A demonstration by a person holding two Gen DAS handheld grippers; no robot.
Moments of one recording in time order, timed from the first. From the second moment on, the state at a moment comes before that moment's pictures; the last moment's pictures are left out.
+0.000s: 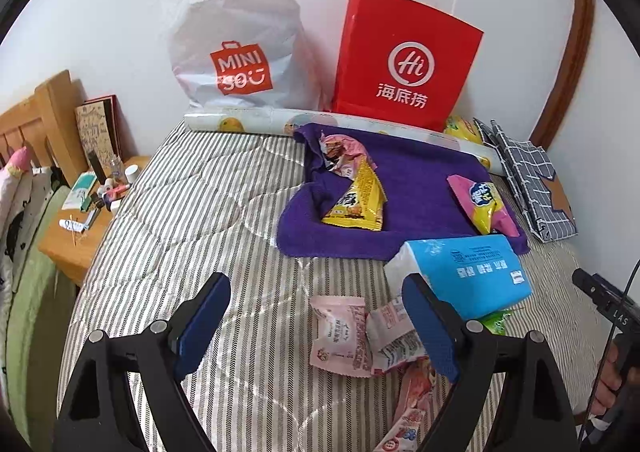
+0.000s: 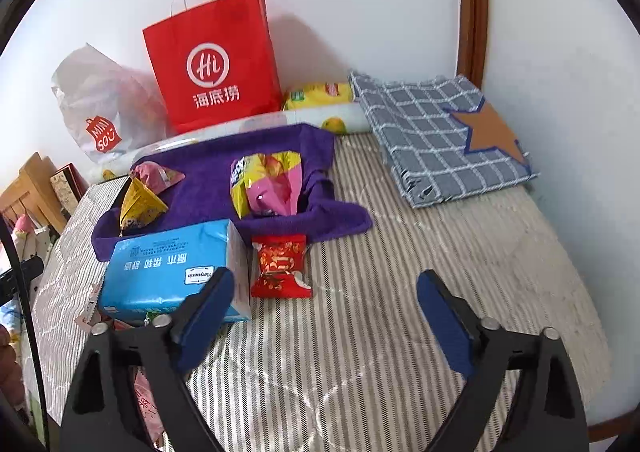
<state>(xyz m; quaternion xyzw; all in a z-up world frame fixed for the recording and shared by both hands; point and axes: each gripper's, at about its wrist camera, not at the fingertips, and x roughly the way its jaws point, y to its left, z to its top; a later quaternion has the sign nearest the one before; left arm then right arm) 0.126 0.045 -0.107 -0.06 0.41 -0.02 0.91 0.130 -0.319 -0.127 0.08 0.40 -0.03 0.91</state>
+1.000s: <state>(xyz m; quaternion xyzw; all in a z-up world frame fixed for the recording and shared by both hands) 0.149 0.054 -0.137 -0.05 0.44 -0.02 0.90 0.183 -0.296 -0.183 0.08 0.44 0.04 0.89</state>
